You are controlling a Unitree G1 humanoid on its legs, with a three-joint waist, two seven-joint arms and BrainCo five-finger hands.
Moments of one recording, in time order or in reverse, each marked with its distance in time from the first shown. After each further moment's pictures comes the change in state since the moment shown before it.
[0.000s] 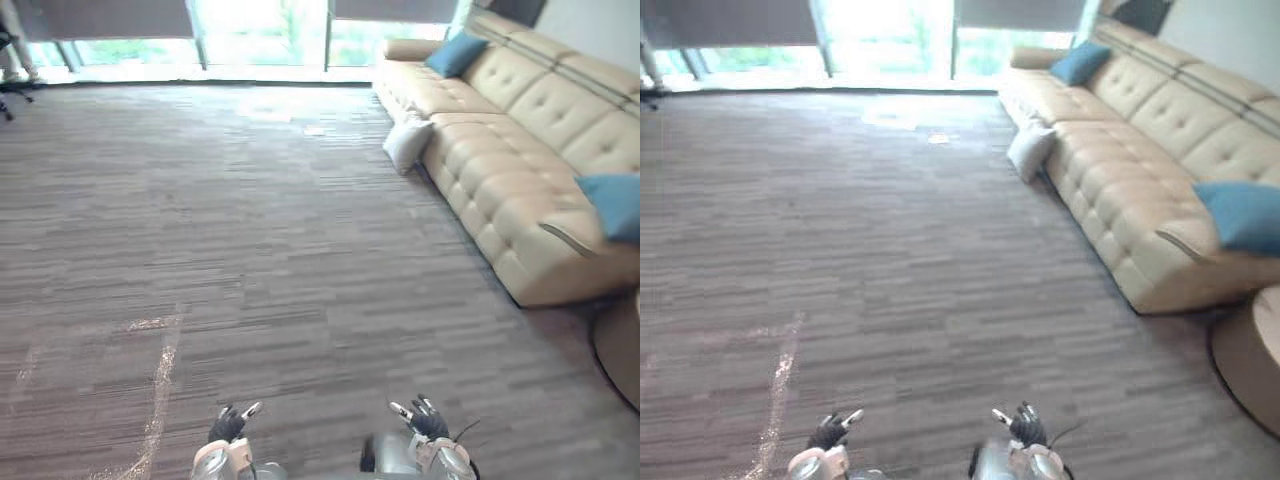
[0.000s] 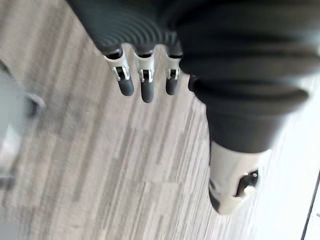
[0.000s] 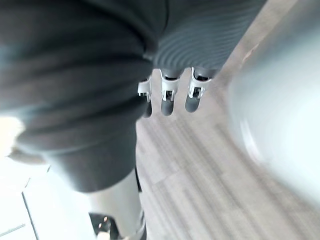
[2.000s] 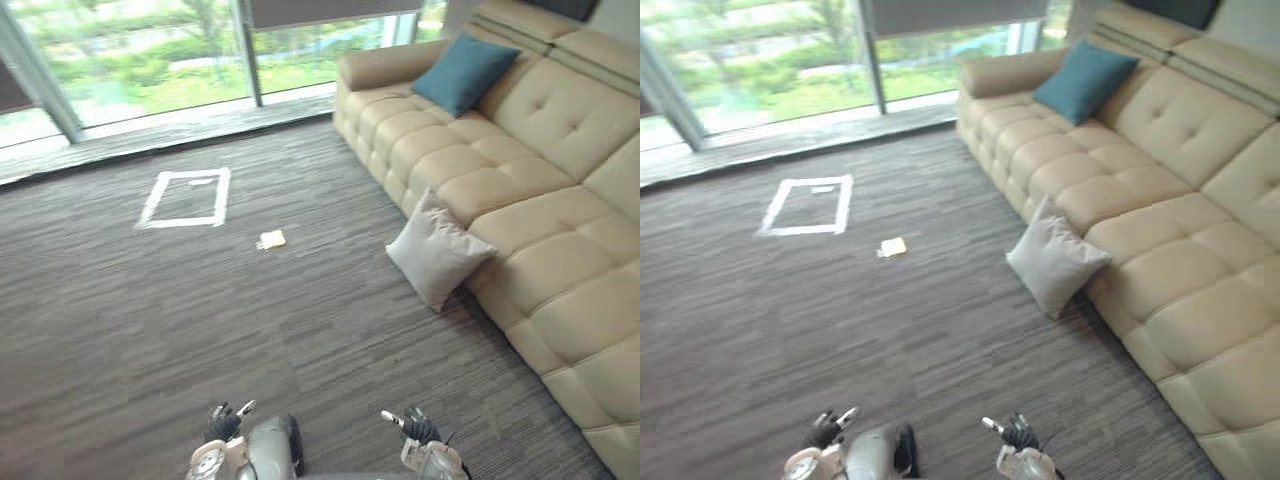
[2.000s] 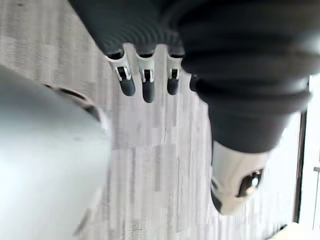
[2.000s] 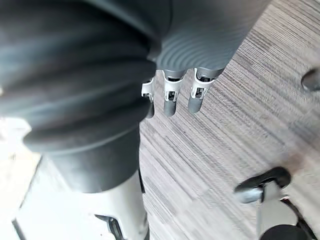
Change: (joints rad) left arm 0.040 0.049 0.090 -0.036 0.018 0.005 -0.001; right arm 0.003 0.035 0.084 0.038 -0.003 0.041 -0.024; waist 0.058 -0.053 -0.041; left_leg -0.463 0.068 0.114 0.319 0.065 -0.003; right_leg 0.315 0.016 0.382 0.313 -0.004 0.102
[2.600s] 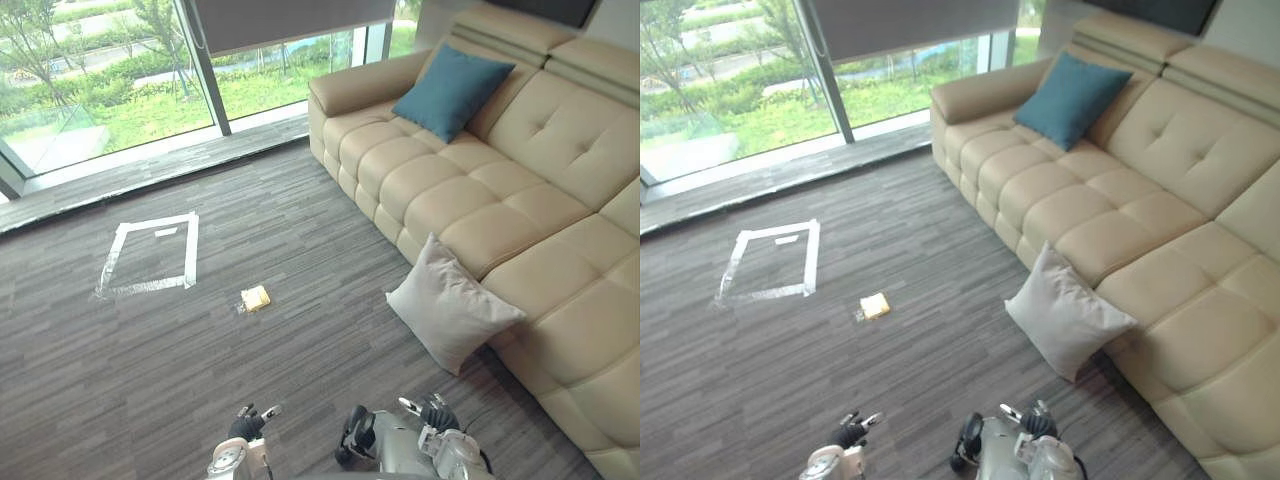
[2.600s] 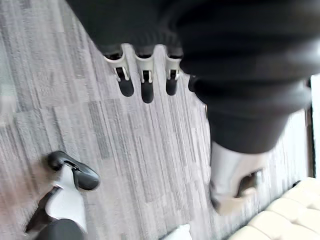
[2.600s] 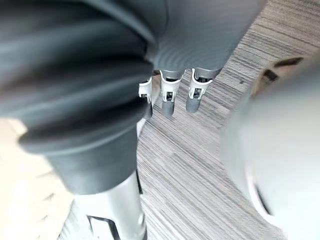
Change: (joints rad) left arm -0.036 -0.113 0.000 -0.003 0.066 0.010 -0.006; right arm -0.053 -0.066 -0.069 -0.003 -0.033 -0.015 0.016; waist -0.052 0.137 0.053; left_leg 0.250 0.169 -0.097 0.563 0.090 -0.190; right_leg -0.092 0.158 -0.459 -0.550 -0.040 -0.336
